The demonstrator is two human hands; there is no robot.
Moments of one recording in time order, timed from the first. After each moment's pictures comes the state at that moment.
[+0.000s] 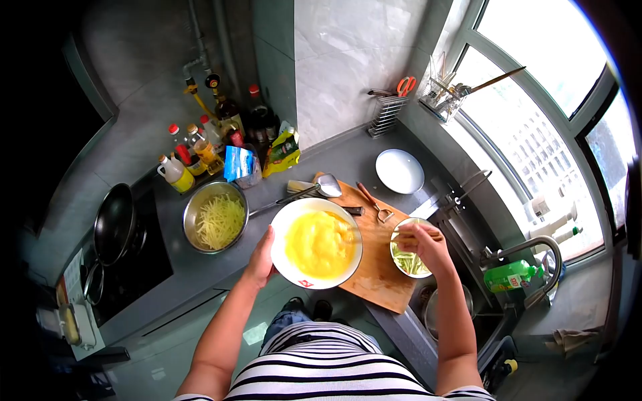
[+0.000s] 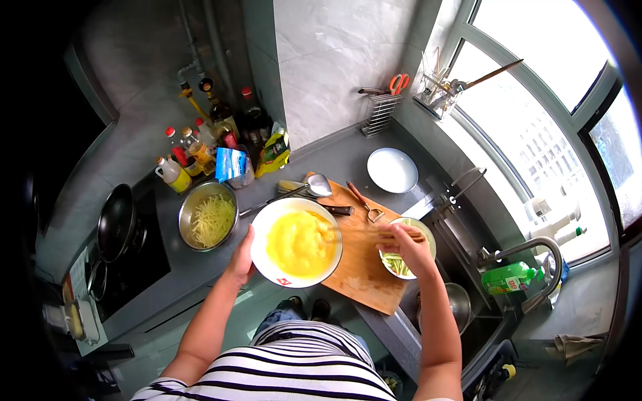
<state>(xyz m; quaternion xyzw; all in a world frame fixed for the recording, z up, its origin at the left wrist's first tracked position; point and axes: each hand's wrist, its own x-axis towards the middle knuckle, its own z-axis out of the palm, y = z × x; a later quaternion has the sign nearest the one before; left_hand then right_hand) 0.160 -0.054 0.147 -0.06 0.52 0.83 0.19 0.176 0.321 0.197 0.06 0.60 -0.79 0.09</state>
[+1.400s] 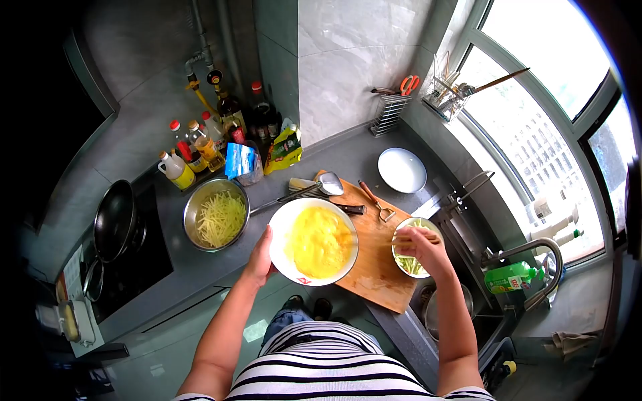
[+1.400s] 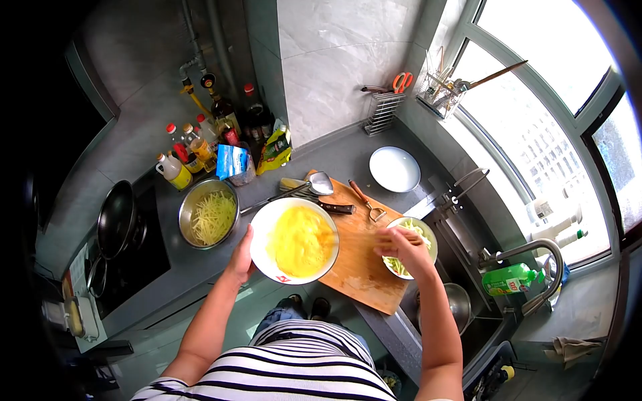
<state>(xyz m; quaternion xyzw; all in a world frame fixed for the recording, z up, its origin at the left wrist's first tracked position) 0.161 -0.057 0.141 -0.09 0.53 0.82 0.18 0.178 0.318 0.192 0.08 0.61 -0.78 0.13</state>
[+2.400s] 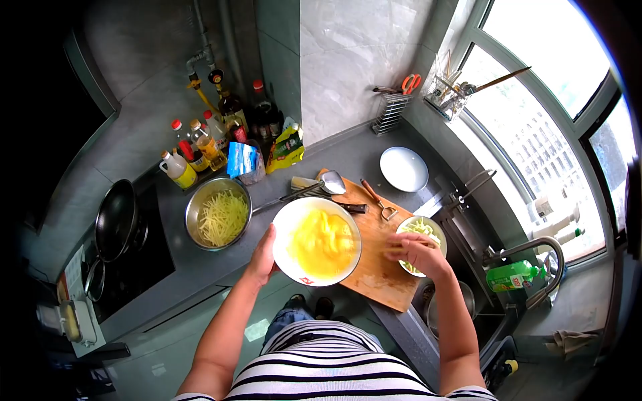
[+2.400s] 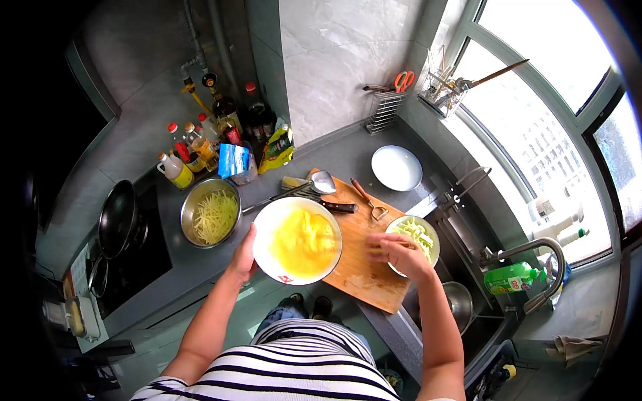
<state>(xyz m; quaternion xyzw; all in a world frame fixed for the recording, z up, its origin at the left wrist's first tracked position) 0.160 -0.059 0.140 -0.08 0.54 0.82 0.17 0.180 0.315 0.181 -0.01 0.52 -0.82 0.24</state>
